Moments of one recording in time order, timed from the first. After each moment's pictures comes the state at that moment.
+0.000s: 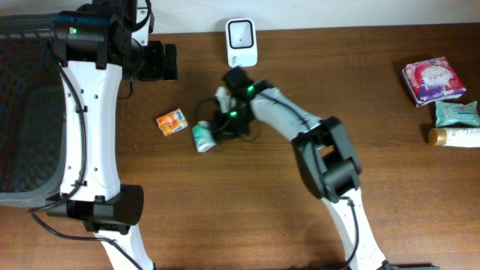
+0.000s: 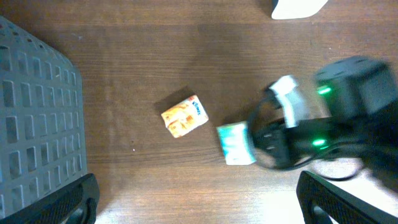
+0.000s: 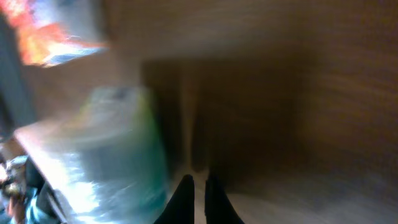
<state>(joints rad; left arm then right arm) -0.13 2.04 2.57 -1.66 -0.01 -0.11 0.49 2.43 1.91 -0.82 -0.63 0.36</state>
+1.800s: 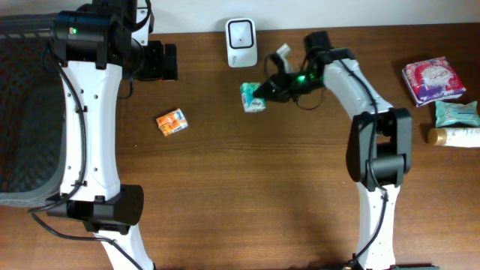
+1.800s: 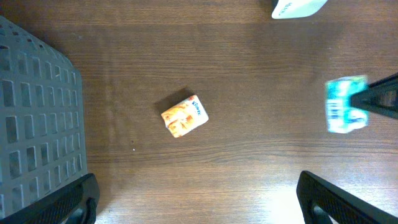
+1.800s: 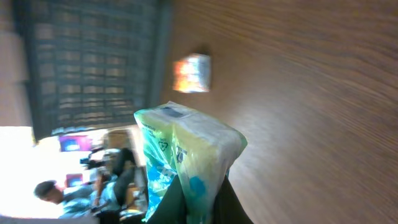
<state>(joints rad) -0.13 2.04 2.57 -1.66 -0.01 -0.11 0.12 2.36 1.95 -0.91 -1.18 0.01</state>
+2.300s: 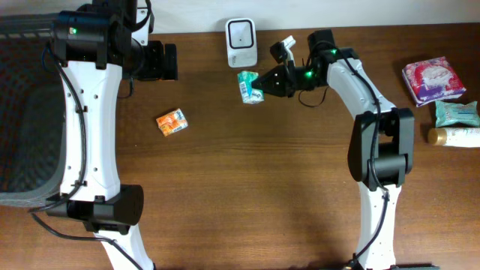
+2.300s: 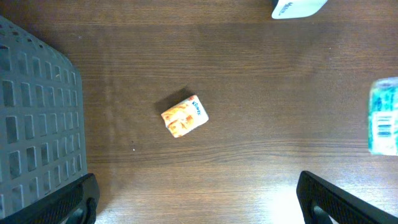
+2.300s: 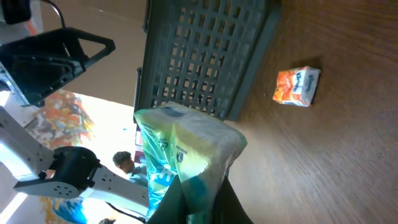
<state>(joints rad) -0.13 2.04 2.57 -1.66 -0.01 -0.11 0.11 2.36 1.95 -0.89 -1.51 -0.02</state>
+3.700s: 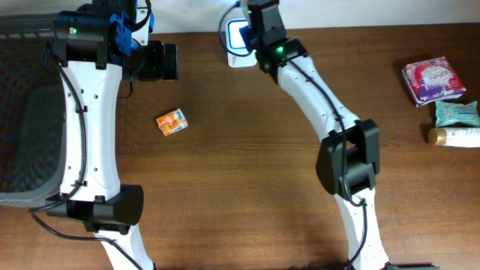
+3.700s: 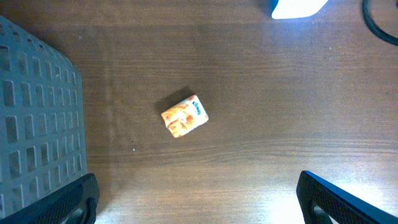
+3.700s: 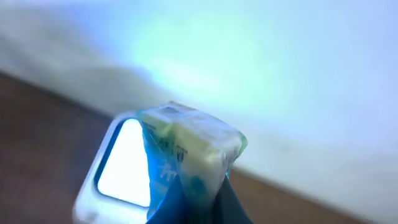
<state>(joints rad) -0.13 2.04 2.57 -1.66 -0.01 -0.11 0.40 2.39 2.22 -0.28 0.30 -0.25</state>
